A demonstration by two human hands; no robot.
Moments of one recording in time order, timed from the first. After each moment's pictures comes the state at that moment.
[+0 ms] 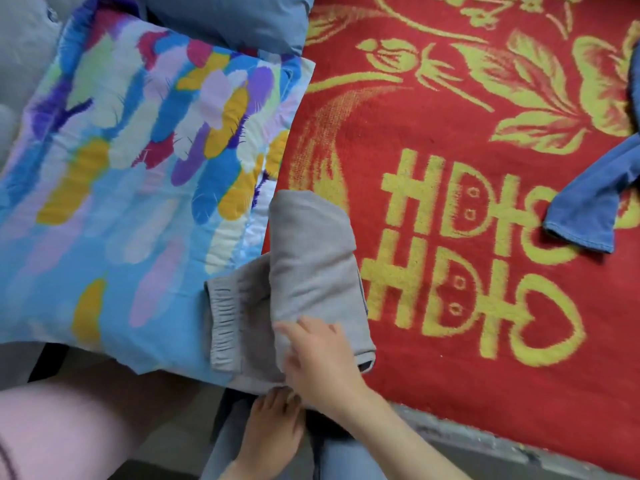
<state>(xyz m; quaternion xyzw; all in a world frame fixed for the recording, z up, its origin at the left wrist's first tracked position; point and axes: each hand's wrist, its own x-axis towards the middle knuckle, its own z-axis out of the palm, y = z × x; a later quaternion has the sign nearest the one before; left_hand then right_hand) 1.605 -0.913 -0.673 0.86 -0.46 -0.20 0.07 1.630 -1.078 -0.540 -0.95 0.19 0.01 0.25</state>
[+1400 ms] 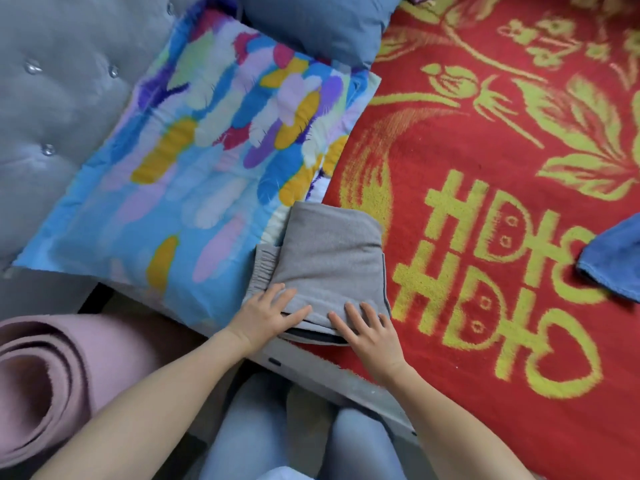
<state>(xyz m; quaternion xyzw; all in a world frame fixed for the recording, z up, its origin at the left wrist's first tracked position) 1.748 -0.911 -0.624 0.78 -0.61 0.08 0.07 1.583 -1.103 -0.647 -1.00 -0.02 -0.09 0.00</state>
